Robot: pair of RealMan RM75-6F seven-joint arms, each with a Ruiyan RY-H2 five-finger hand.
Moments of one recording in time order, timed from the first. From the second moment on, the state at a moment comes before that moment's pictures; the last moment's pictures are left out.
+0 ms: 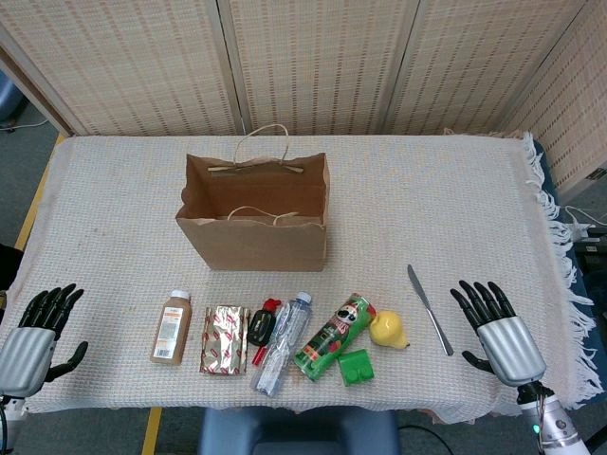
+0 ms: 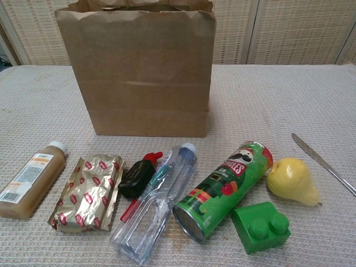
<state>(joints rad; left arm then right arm) -0.11 -1.13 0.01 -1.54 1.61 1.51 -0.04 0.13 -1.20 -0.03 -1.60 -1.68 1.43 -0.22</state>
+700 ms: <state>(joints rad) -0.11 -1.13 0.01 -1.55 1.60 1.49 -0.05 0.14 -1.21 -0.04 -1.63 -1.67 1.40 -0.23</state>
